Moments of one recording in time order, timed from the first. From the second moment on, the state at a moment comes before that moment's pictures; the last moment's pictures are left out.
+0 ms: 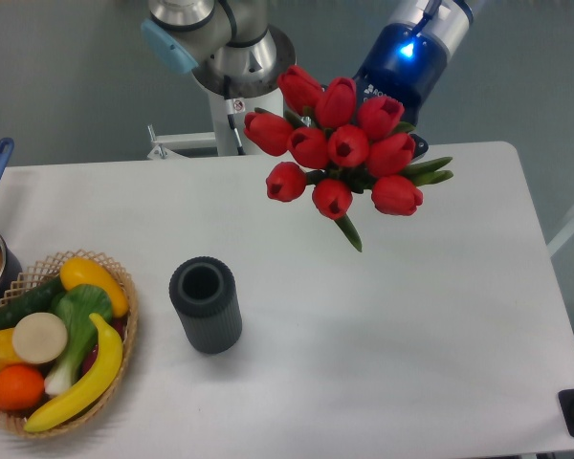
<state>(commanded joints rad) 2.81 -1.62 -1.65 -1.04 0.42 1.02</state>
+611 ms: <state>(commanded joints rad) 2.80 -1.61 -1.65 -1.04 0.42 1.02</state>
